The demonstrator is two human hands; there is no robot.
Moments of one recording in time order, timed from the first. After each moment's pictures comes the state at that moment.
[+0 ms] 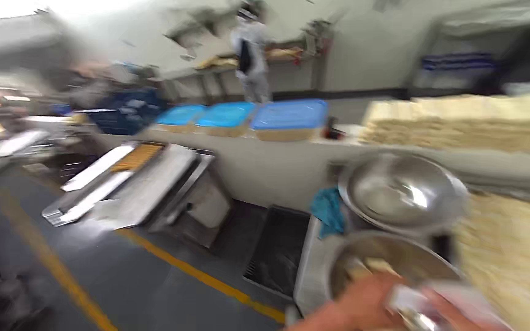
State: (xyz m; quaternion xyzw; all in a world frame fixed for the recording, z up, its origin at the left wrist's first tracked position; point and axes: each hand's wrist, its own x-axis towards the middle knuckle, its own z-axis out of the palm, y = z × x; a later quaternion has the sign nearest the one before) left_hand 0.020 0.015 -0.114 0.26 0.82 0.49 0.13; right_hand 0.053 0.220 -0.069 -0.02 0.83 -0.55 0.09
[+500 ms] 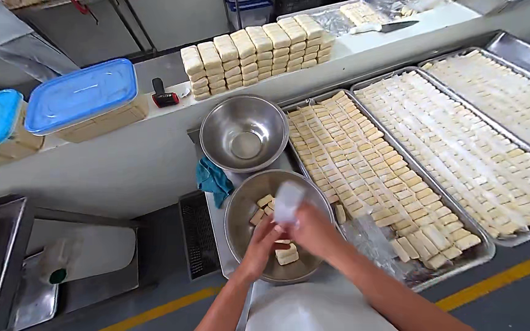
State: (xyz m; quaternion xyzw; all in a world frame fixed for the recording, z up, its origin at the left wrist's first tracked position) left_hand 0.025 0.026 -0.120 0.06 0.58 0.71 0.39; right_hand 0.061 0.202 -0.074 0.08 0.91 -0.40 0.06
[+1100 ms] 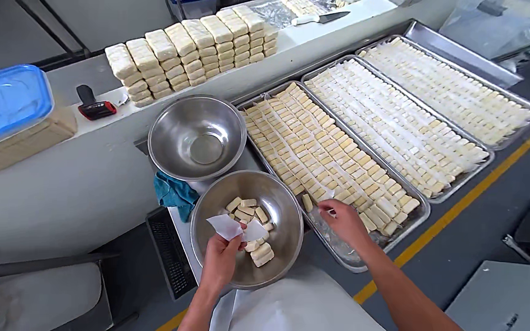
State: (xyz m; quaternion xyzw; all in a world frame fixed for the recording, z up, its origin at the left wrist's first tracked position) left_hand 0.014 0.022 -0.108 0.11 0.70 0.65 0.27; right_hand 0.159 0.326 -0.147 0.30 0.88 -0.37 0.00
